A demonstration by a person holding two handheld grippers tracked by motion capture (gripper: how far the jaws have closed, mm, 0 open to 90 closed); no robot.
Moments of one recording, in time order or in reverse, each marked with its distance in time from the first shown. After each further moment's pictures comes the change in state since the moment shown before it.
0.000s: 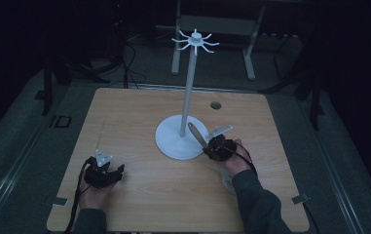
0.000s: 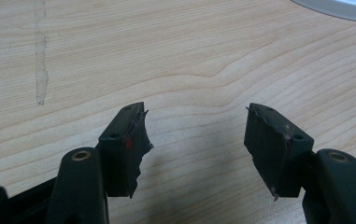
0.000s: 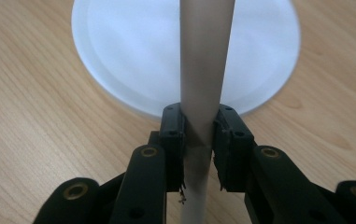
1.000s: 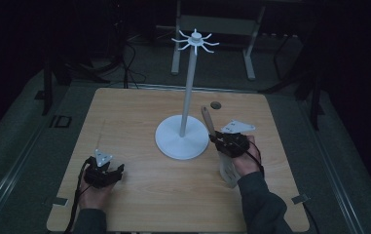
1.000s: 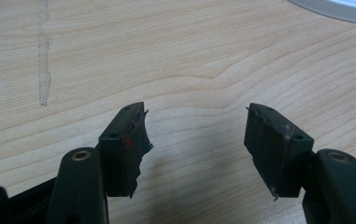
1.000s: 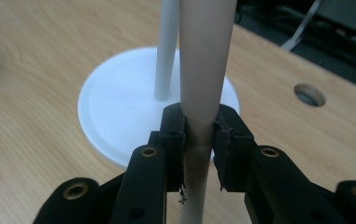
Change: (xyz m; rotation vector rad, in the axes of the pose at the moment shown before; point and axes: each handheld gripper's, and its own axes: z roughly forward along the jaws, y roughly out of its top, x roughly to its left) left arm 0.001 0.000 -0.001 -0.003 0.006 0.004; right arm -0.006 0.002 -0.051 -0.304 -0.074 0.046
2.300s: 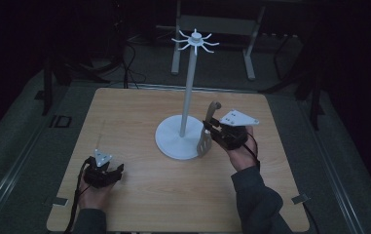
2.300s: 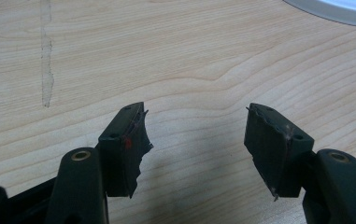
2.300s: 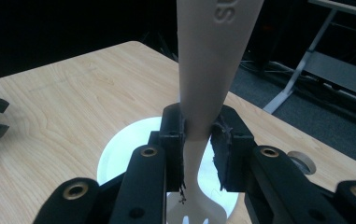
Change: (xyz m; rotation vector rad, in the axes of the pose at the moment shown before) left arm 0.000 0.000 -0.001 -0.008 0.001 -0.006; right arm 0.015 0.044 -0.020 -0.191 -0.001 -0.022
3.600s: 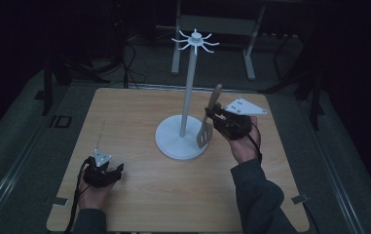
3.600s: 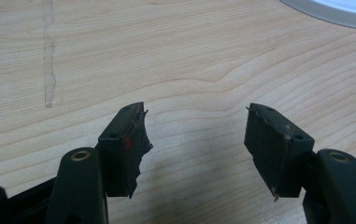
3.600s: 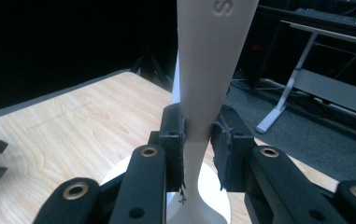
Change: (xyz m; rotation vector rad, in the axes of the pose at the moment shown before) left arm 0.000 0.000 -0.001 -0.006 0.003 -0.004; right arm -0.010 0.033 -0.010 -0.084 -0.027 0.041
